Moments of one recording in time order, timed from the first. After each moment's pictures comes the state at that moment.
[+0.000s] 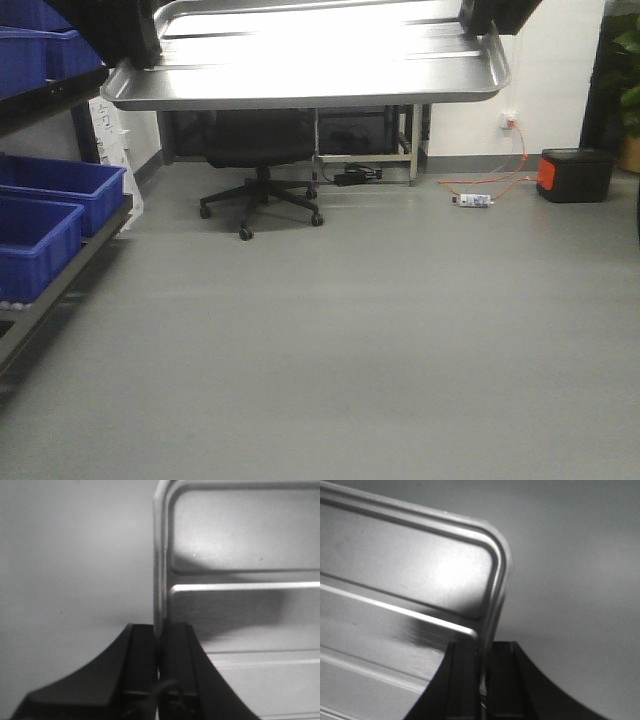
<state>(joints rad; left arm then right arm) -0.58 1.60 -1.54 0.10 1.06 -0.40 0.51 1.52 -1.48 -0.15 1.04 0.45</state>
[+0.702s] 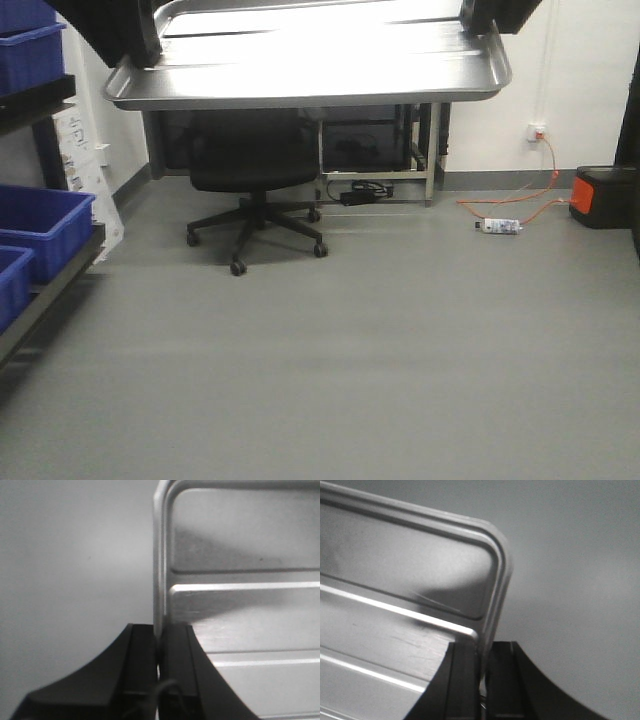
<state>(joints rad) -0.58 1.60 -1.54 0.10 1.06 -0.40 0.51 1.52 -1.48 -0.16 1.04 0.45</state>
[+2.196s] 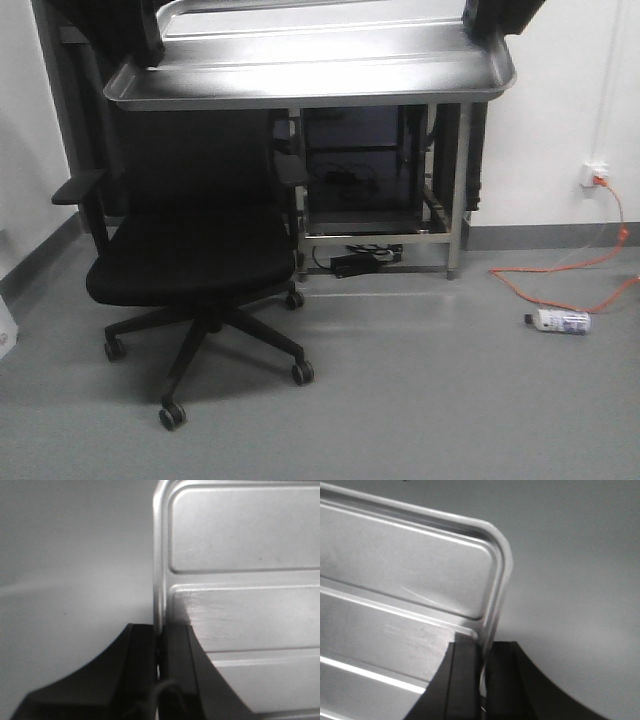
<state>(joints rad) -0.58 1.60 -1.54 0.09 1.06 -0.40 0.51 1.52 -1.48 -0.16 1.05 0.45</state>
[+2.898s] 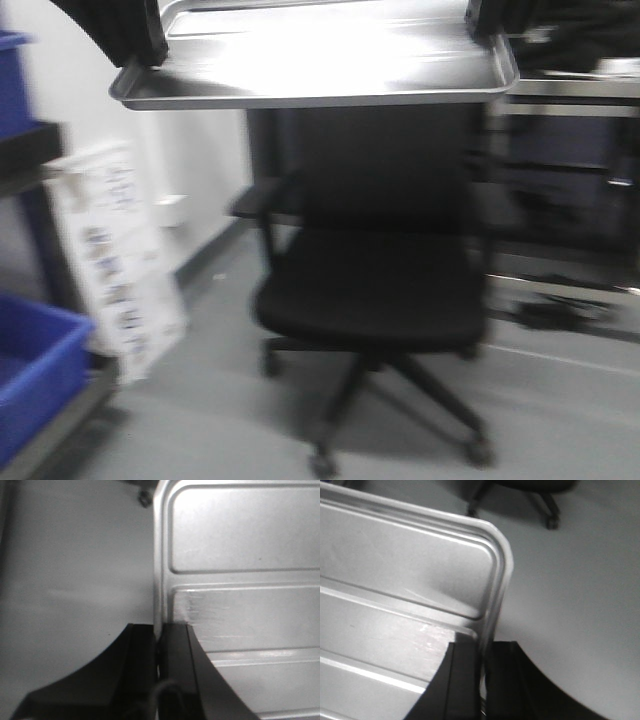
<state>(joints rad) -0.58 1.60 -1.54 0.08 1.05 -0.40 0.51 1.52 -1.48 -0.17 1.05 0.45</state>
